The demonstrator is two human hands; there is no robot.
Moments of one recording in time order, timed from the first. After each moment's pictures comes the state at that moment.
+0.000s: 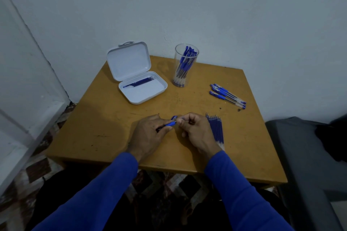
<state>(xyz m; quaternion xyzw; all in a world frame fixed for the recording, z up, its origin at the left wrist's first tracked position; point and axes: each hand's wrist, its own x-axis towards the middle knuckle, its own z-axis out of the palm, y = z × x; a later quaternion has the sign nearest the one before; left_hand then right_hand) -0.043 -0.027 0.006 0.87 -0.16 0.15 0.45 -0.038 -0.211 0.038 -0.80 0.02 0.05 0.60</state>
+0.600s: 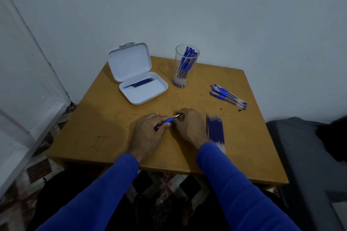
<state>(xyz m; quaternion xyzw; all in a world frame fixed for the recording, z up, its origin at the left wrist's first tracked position) -0.044 -0.028 0.008 0.87 -0.11 0.17 0.45 -0.015 -0.186 0.052 -0.94 -0.01 0.03 0.33</state>
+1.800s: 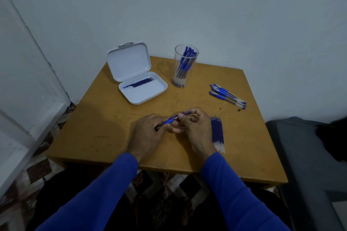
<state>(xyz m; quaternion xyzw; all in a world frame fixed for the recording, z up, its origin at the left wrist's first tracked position) -0.044 -0.028 0.007 0.88 -0.11 0.15 0.44 -0.045 -0.194 0.053 -0.65 0.10 0.02 0.75</state>
